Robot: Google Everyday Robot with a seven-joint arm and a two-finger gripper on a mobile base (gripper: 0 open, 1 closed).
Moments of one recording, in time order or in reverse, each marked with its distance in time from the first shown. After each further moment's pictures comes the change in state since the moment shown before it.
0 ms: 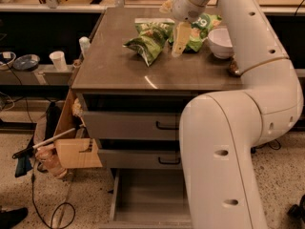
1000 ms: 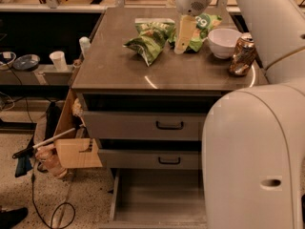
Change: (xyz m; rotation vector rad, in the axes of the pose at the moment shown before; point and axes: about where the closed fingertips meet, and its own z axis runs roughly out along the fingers) arm -0.013 0.020 -0.041 0.018 0.089 0.085
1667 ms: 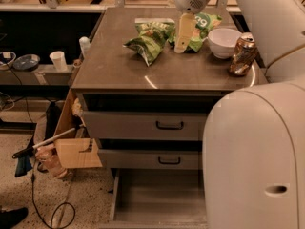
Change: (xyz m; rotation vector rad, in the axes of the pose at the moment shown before) arm 0.000 0.002 -0.007 0.004 0.044 0.014
